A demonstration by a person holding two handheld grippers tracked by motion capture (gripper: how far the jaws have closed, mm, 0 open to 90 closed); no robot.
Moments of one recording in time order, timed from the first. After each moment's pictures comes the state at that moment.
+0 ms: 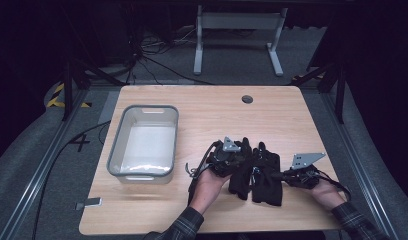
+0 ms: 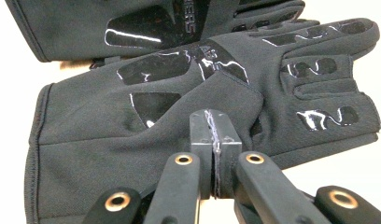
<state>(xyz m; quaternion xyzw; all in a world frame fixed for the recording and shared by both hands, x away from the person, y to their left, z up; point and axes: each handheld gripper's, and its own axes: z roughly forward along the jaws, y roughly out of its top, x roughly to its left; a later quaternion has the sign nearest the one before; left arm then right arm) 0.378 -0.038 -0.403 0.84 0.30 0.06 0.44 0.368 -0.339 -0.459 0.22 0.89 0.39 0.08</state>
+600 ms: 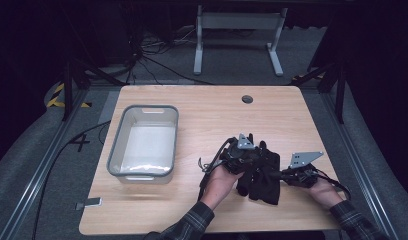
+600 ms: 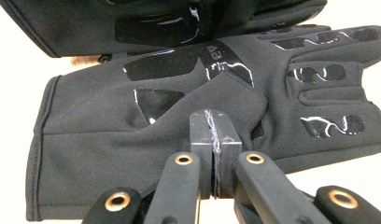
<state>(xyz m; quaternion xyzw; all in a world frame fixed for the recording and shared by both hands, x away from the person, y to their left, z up) 0.382 -0.077 -0.396 0.85 0.25 0.05 0.45 0.372 -0.335 -0.459 0.22 0.89 0.39 0.08</state>
